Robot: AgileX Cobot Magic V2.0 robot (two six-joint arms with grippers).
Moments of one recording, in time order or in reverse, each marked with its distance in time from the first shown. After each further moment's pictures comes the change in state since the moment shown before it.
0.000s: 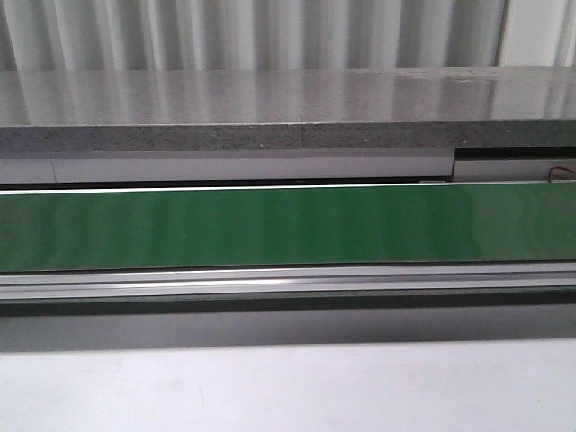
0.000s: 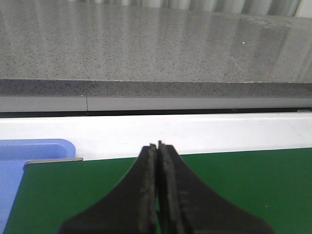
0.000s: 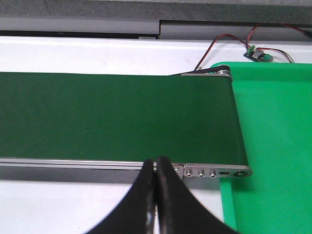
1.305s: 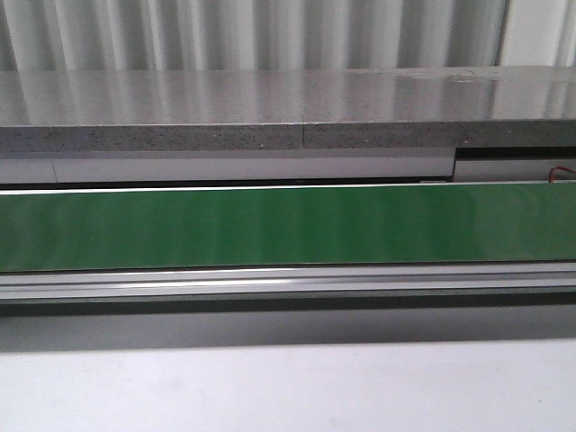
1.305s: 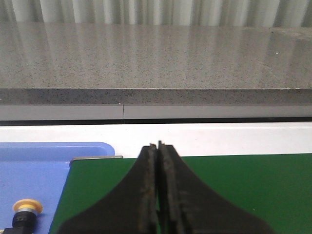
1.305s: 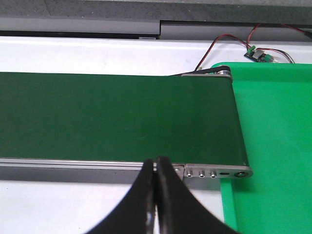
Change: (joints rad) left arm -0.069 -0.172 0.169 0.923 -0.205 -0.871; right arm 0.000 0.000 0.000 0.000 0.000 0.000
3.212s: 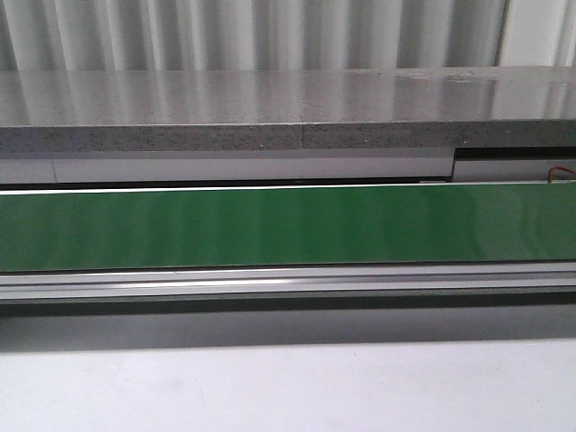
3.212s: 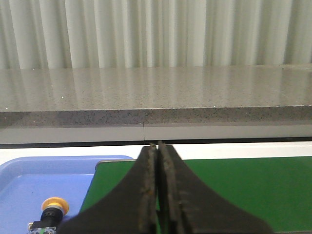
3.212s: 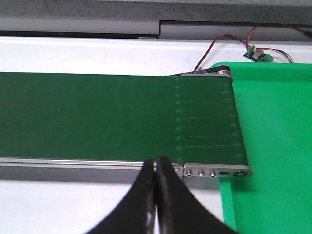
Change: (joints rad) left arm 0.056 -0.474 0.280 0.230 -0.004 -0.186; right arm 0.000 0.000 0.000 0.000 0.000 0.000
